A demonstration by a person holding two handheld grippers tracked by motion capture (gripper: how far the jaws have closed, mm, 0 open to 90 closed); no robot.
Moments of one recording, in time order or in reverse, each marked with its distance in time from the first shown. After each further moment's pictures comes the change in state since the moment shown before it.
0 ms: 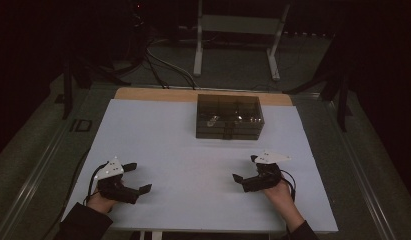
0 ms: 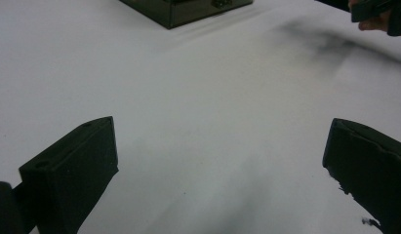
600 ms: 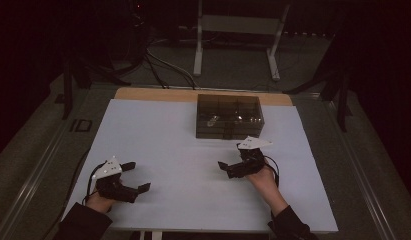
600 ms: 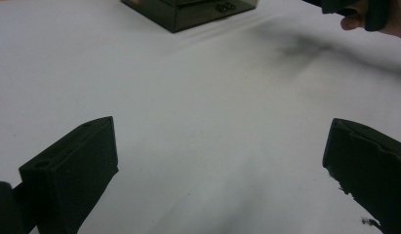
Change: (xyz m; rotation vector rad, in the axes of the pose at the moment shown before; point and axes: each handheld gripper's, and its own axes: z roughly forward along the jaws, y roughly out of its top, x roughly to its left) left arm 0.002 0.000 -0.003 -0.014 0.007 -0.012; right arm 0.005 0.040 0.037 -0.005 0.017 -0.014
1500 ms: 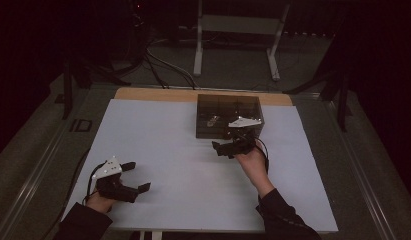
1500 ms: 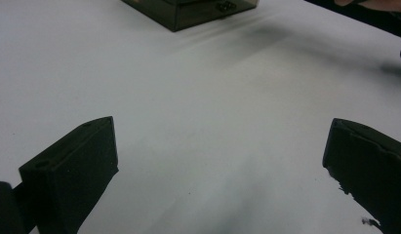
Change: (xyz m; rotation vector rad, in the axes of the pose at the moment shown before) left arm 0.000 -0.001 0.001 0.004 -0.001 -0.001; right arm -0.009 0.052 0.027 0.065 -0.151 0.096
